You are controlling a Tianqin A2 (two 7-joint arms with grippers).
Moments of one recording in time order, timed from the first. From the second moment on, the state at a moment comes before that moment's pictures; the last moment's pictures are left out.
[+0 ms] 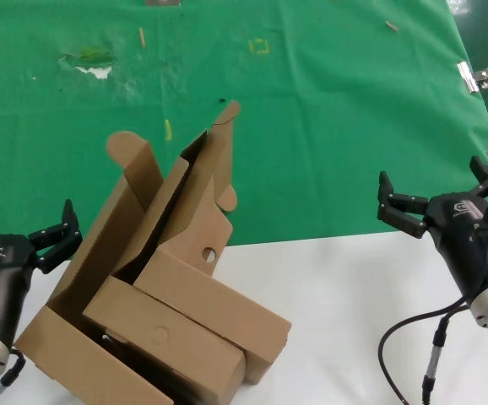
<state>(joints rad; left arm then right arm) 0.00 -0.30 1.60 -1.60 -1.80 0.00 0.00 0.00 0.31 -1.59 1.62 1.77 -0.02 0.01</state>
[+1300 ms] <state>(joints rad) 0.00 -0.30 1.60 -1.60 -1.80 0.00 0.00 0.00 0.31 -1.59 1.62 1.77 -0.02 0.01</state>
